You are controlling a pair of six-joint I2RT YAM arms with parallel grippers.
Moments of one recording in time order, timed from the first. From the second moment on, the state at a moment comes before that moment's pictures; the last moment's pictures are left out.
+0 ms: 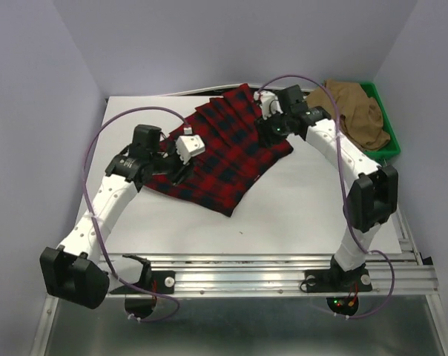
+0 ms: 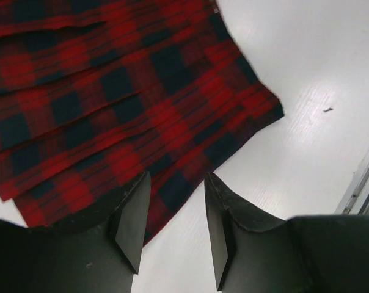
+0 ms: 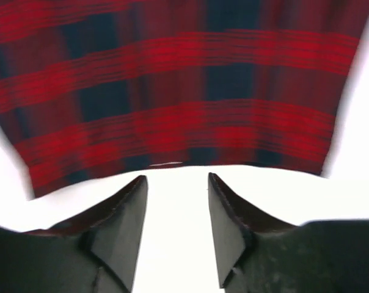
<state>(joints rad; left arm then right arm) -0.36 1.20 1.10 -0.68 0.53 0.59 0.37 1.84 1.72 -0.73 -0.28 -0.20</state>
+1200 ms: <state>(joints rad) -0.26 1.37 0.81 -0.63 0.41 0.68 0.56 1.74 1.14 -0.63 -0.04 -0.38</state>
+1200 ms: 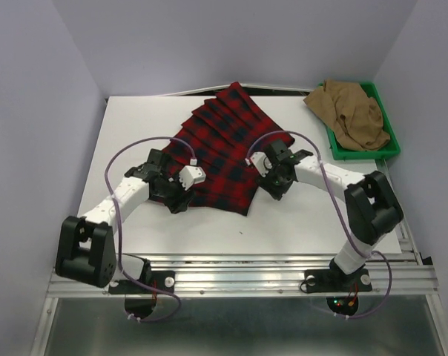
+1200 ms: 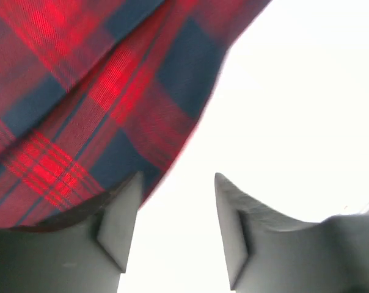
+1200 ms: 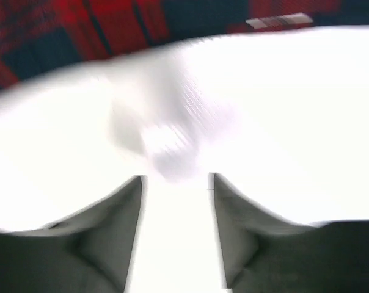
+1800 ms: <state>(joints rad) -0.10 1.08 0.68 -0.66 0.20 1.05 0.95 1.64 1.07 -0.50 0.11 -0.34</state>
